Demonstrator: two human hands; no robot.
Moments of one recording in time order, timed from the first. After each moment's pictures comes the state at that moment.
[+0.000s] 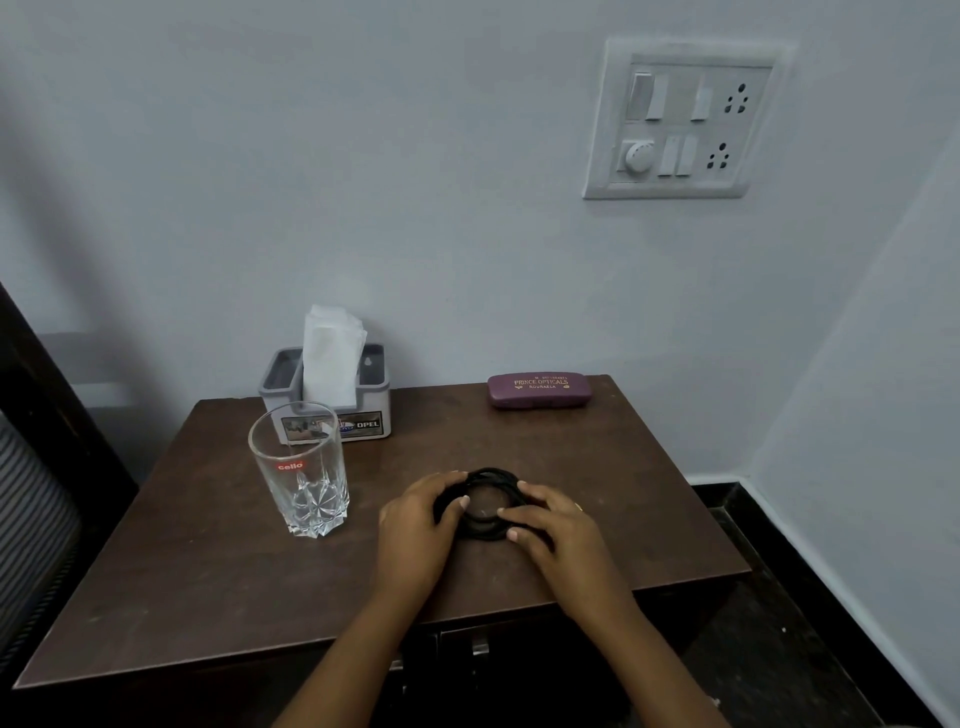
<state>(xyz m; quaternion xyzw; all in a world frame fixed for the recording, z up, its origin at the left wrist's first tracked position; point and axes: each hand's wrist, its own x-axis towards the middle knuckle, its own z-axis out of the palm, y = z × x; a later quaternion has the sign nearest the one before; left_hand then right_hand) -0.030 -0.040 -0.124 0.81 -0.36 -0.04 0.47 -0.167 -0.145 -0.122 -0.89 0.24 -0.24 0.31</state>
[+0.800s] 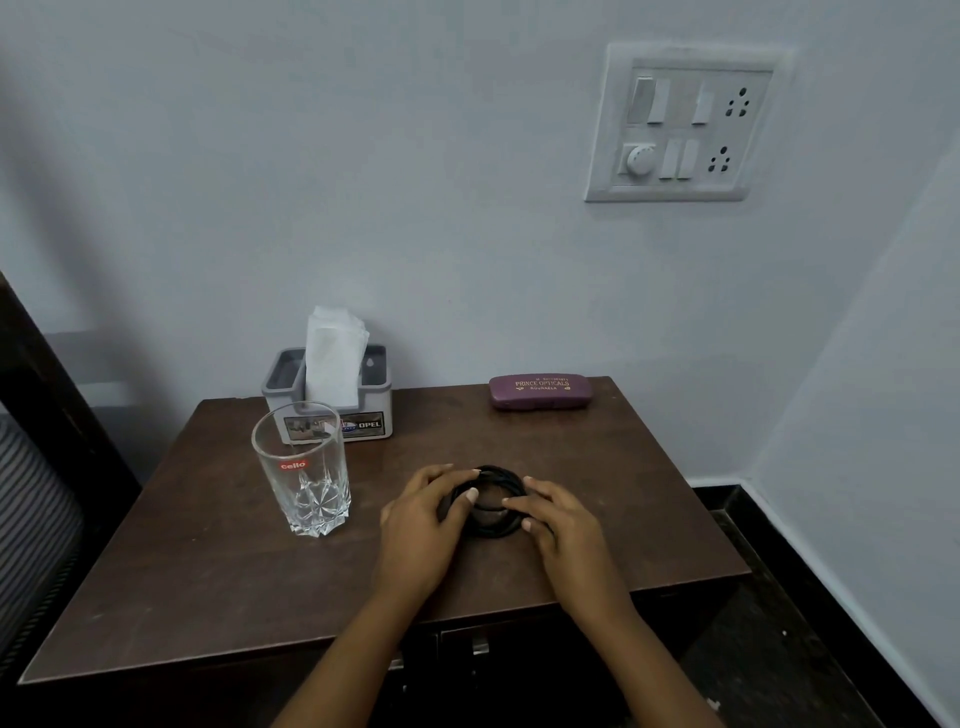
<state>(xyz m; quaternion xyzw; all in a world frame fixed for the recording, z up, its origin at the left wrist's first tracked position) -0.031 -0.038 -0.121 0.80 -0.38 -0.04 0.46 -0.163 -0.144 -0.119 -0.87 0.26 -0.28 0.32</state>
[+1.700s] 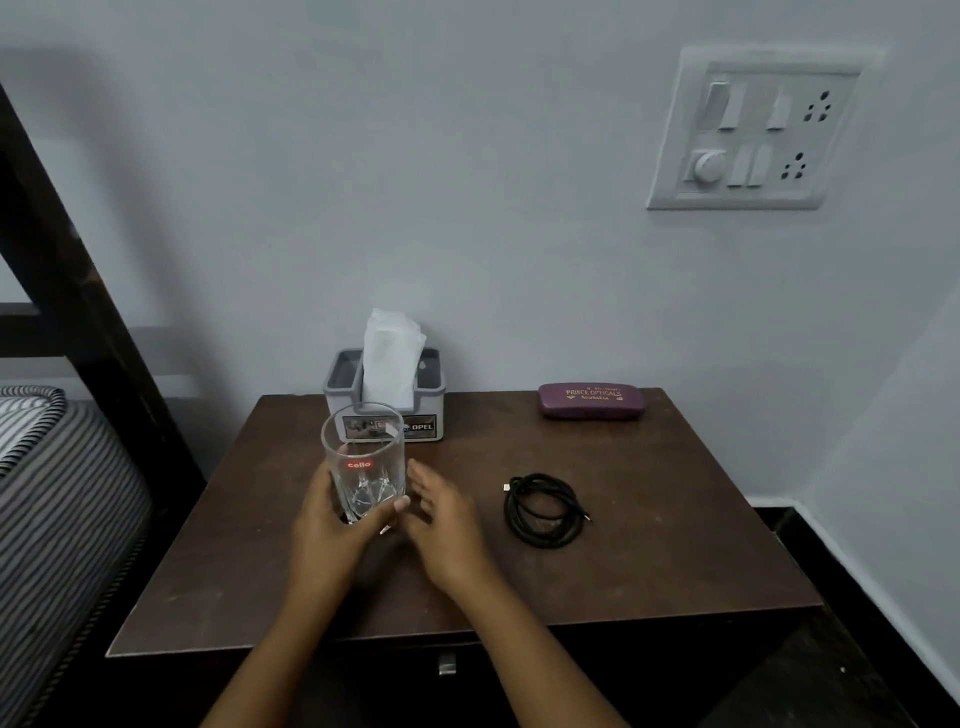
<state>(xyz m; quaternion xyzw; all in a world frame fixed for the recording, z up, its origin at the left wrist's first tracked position) 0.039 0.054 -0.118 0.75 -0.24 -0.02 0.61 -0.027 -0.051 -0.123 -0.79 0.20 -0.20 0.54</state>
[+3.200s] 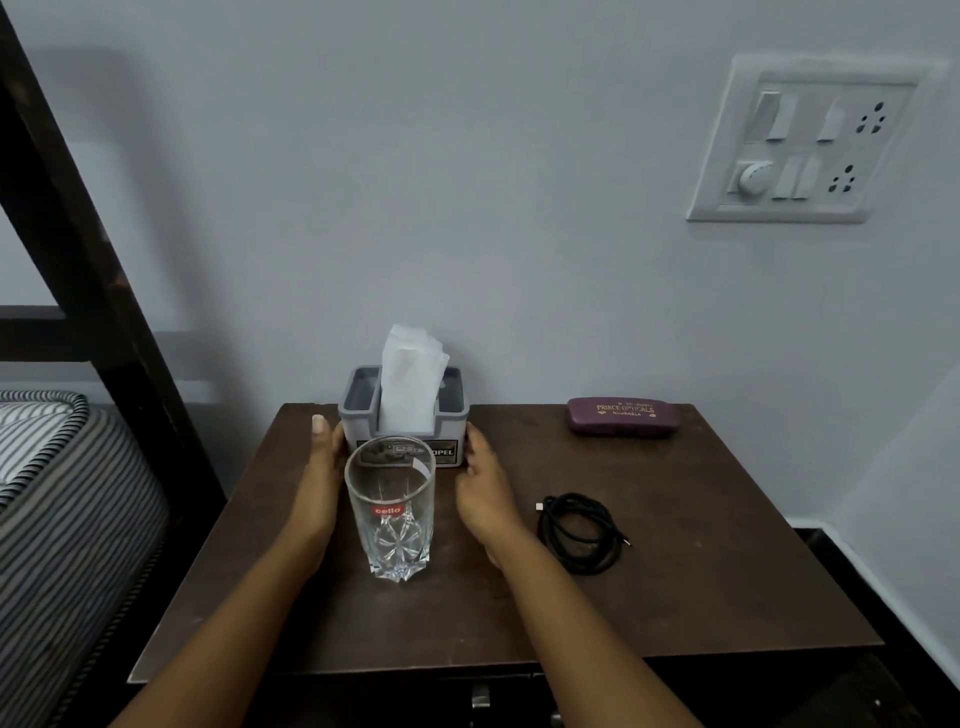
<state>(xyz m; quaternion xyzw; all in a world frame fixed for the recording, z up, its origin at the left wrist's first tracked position) 0.108 0.050 -0.092 0.64 -0.22 -0.19 0.71 0.020 -0.084 -0.106 -0.74 0.28 -0.20 0.58</state>
